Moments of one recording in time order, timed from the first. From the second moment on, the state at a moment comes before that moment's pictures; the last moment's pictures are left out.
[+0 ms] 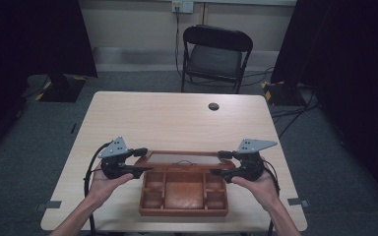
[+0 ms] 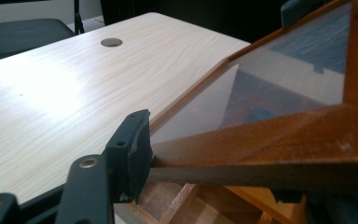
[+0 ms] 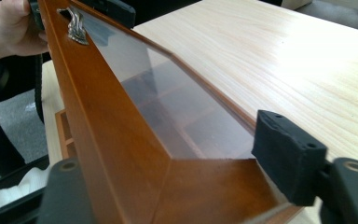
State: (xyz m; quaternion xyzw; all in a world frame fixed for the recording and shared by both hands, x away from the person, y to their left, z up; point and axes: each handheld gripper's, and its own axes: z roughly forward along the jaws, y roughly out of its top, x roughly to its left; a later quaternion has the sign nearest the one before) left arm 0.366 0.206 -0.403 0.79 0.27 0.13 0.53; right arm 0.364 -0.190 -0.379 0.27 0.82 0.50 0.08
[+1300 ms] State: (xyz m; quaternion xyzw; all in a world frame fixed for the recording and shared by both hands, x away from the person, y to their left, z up) left arm 0.410 0.203 -0.408 0.78 0.31 0.11 0.53; right arm 0.422 -0.191 -0.392 0.30 0.79 0.53 0.05
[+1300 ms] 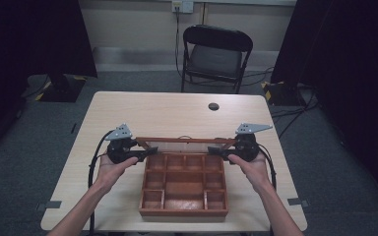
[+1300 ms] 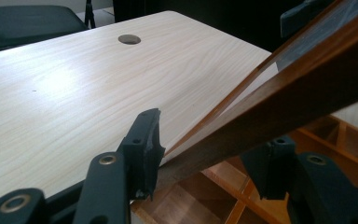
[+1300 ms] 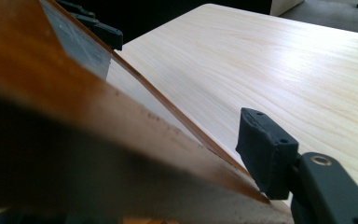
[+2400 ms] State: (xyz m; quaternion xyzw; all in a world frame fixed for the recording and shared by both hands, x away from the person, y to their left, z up) left arm 0.435 0.201 -0.424 0.78 0.33 0.11 0.51; right arm 0.449 -0.197 -0.417 0.35 0.78 0.52 0.06
